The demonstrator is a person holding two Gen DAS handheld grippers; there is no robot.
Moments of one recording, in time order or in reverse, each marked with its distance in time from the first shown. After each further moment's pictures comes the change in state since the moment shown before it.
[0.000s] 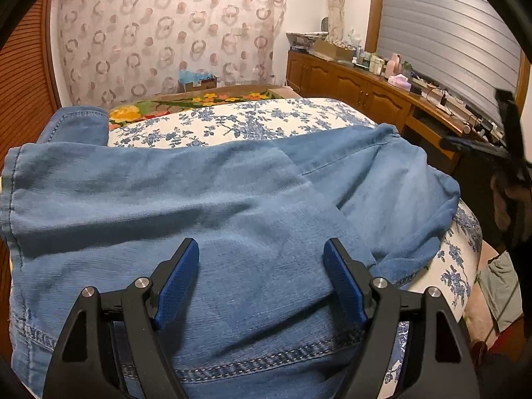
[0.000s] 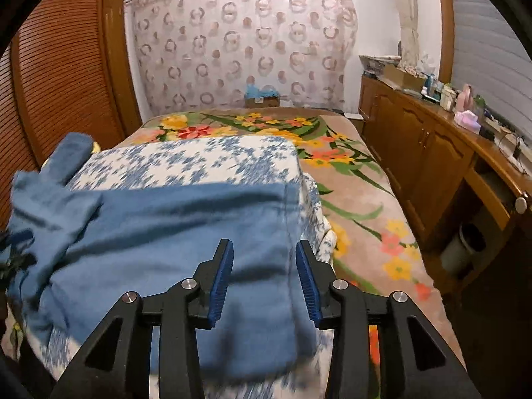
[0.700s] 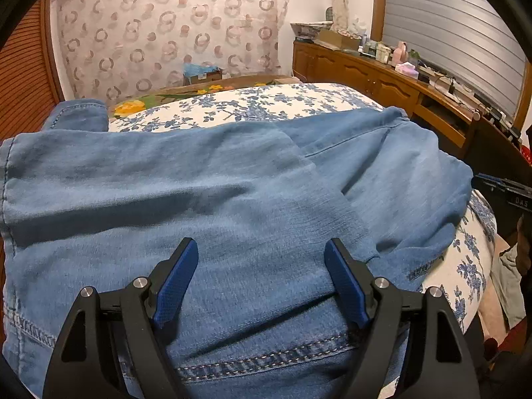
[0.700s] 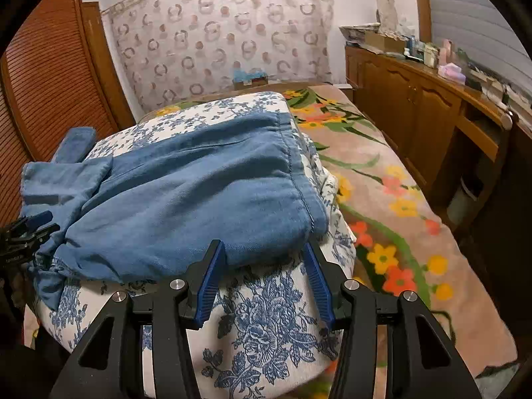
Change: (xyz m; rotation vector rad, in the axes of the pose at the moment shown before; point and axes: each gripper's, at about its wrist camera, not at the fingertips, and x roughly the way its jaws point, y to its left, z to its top) left arm 0.010 -0.007 -0.010 0.013 0.032 0.051; right arm -0.034 -0.005 -0.051 0.152 0.072 0.001
